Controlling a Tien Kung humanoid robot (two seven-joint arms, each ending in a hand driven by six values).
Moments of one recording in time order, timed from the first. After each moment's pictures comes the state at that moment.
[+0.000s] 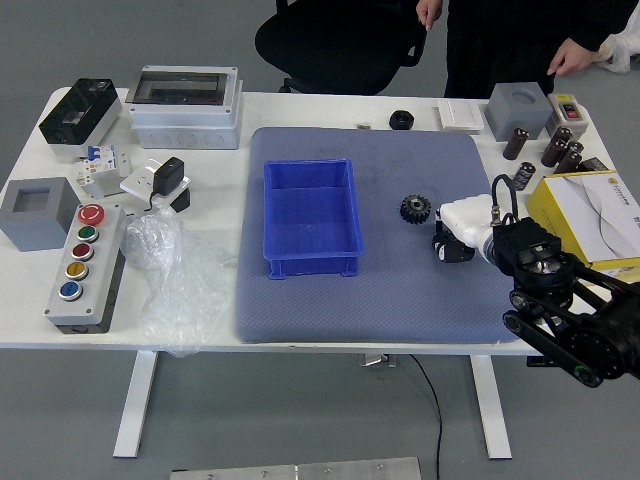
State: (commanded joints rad) left arm -0.13 0.11 -0.36 -0.26 0.76 -0.24 0.13; right arm 0.61 -0.42 0.64 1.19 -2.17 0.17 -0.39
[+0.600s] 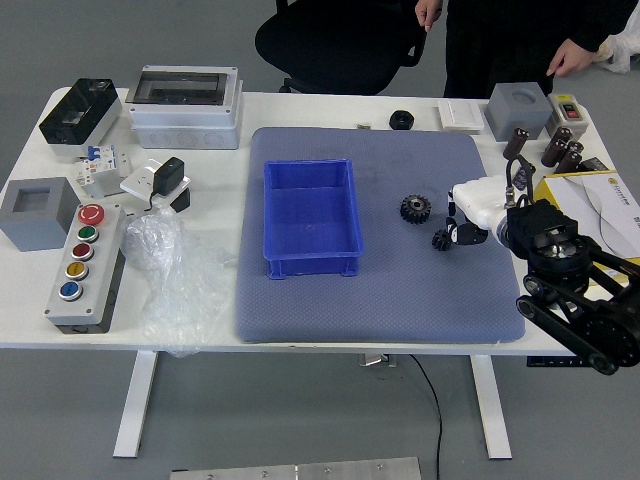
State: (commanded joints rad) left arm -0.13 0.11 -0.36 -0.26 0.76 -0.24 0.13; right arm 0.64 -0.46 0.65 1.22 -2.16 0.20 -0.39
